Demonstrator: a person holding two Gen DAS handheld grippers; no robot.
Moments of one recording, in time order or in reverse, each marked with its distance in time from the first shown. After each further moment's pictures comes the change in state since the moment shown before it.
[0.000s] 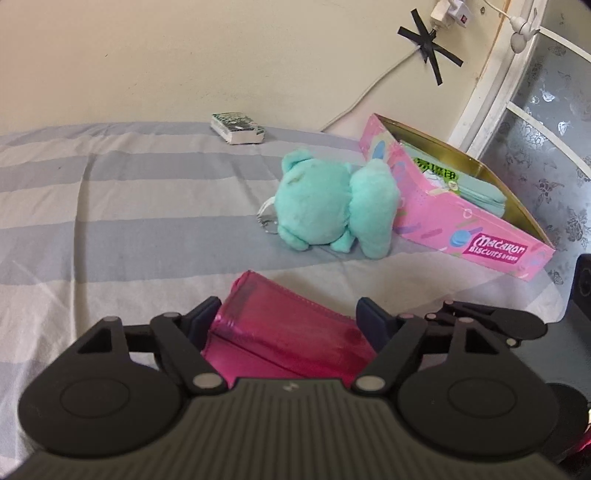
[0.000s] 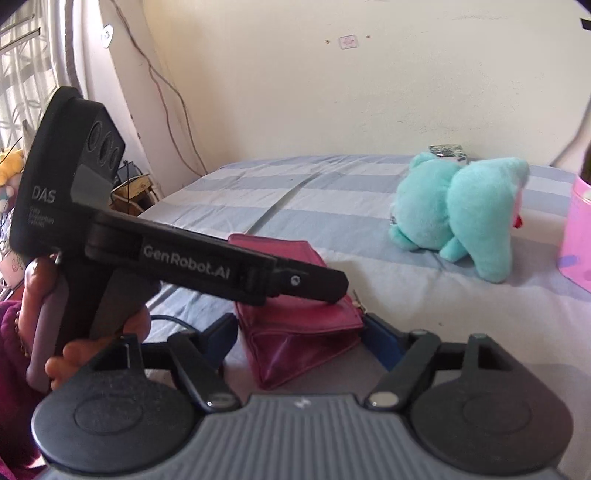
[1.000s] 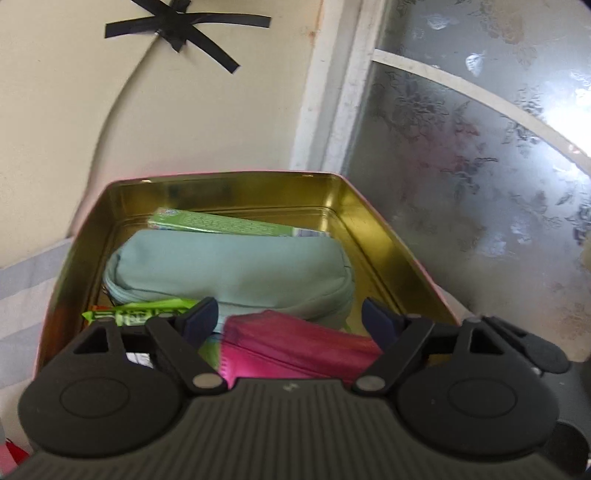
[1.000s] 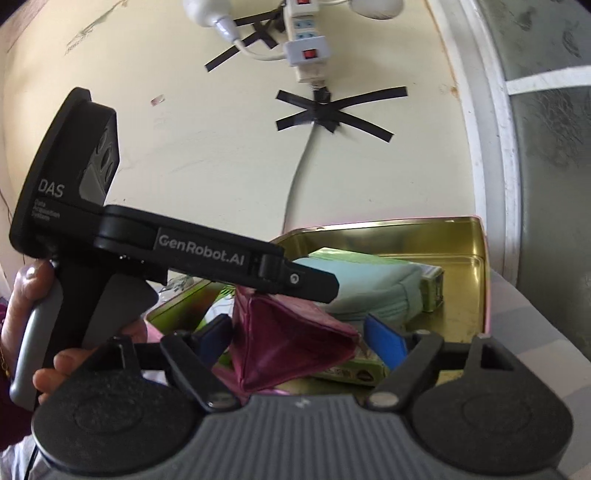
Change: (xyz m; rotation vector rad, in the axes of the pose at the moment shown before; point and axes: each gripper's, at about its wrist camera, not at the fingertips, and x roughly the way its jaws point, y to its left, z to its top) left arm 0.164 -0.266 0.109 0.313 -0.001 -0.149; right arm -0.201 -0.209 -0.009 0.178 -0.371 -0.446
